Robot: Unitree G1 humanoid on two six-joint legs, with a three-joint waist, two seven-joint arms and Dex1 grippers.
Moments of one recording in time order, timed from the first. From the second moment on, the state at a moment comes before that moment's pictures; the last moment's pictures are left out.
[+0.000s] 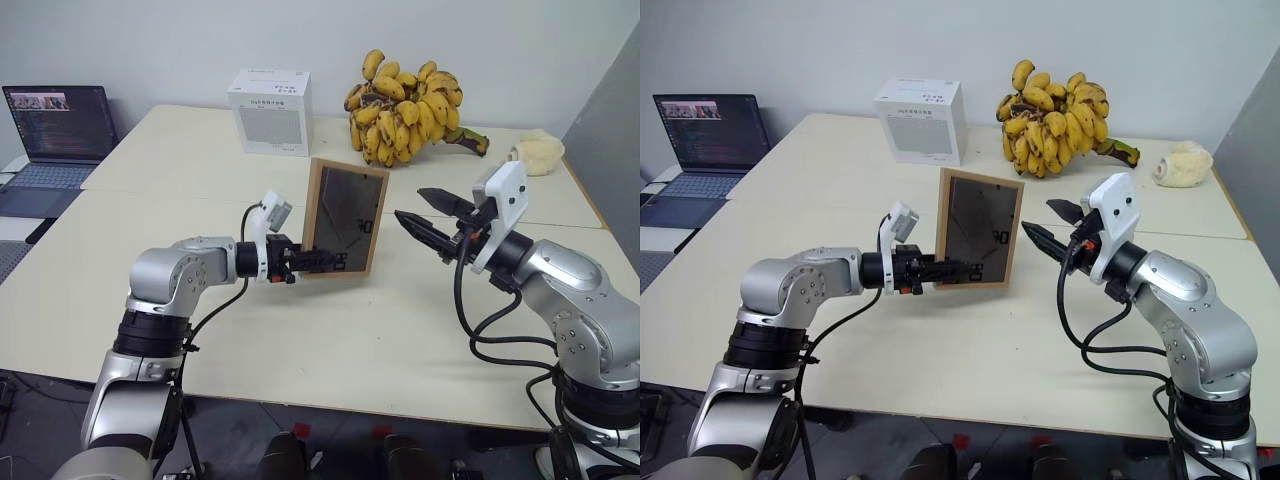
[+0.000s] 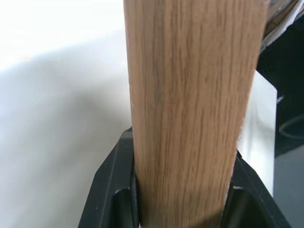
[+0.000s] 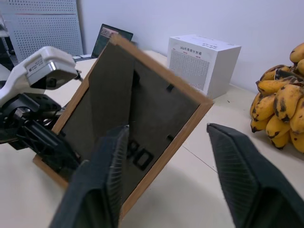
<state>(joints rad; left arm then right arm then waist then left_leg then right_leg) -0.73 0.54 -0.03 0.06 -0.59 1.02 -0.93 -0.49 -0.46 -0.11 -0.58 0.48 0.83 0.52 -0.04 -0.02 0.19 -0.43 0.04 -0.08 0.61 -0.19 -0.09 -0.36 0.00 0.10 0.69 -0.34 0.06</state>
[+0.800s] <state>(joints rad) -0.87 0.47 -0.09 0.27 -0.52 0.92 -0.96 -0.64 -0.30 0.08 -0.40 0.38 0.69 0.45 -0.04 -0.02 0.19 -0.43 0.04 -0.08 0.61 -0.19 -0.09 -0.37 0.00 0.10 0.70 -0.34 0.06</state>
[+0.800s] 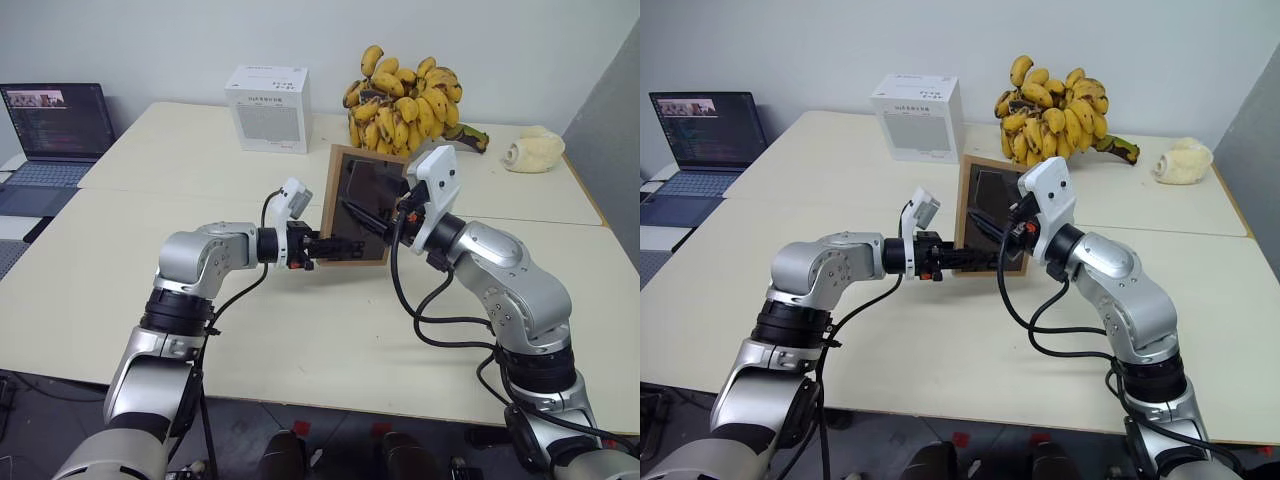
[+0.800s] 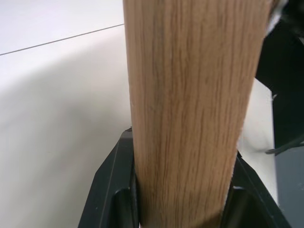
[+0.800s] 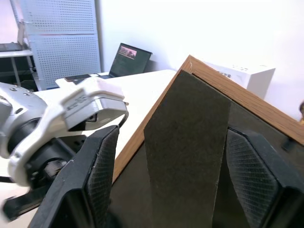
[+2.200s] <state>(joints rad) -0.86 0.55 0.05 0.08 -0.67 1.46 -0.97 -0.51 -0.90 0.28 0.20 -0.70 -0.72 0.05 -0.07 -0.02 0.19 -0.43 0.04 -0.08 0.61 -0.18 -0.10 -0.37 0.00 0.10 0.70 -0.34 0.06</state>
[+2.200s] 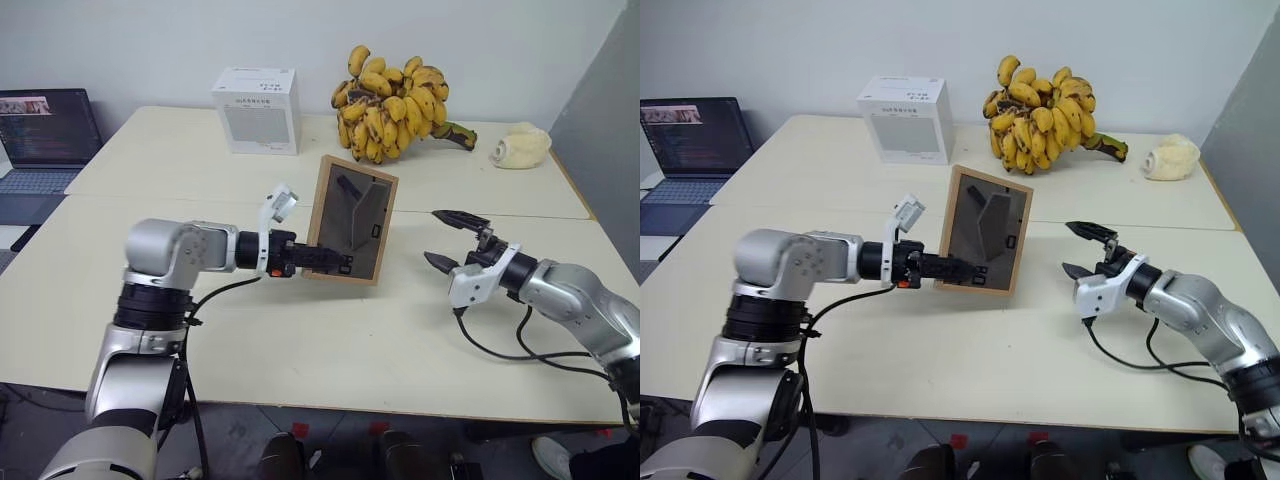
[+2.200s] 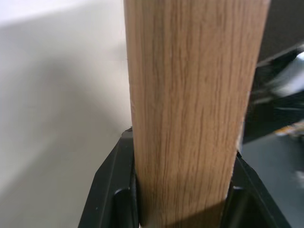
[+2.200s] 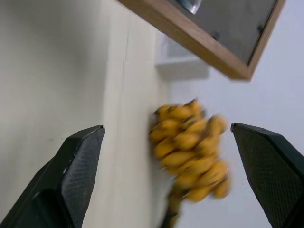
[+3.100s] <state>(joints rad) -0.82 0.68 0.08 0.09 -1.54 1.61 -0.33 -0.96 -0.66 0.58 0.64 -1.24 -0.82 -0.82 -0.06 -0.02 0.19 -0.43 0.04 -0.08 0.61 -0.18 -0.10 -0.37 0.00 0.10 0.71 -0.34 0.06</state>
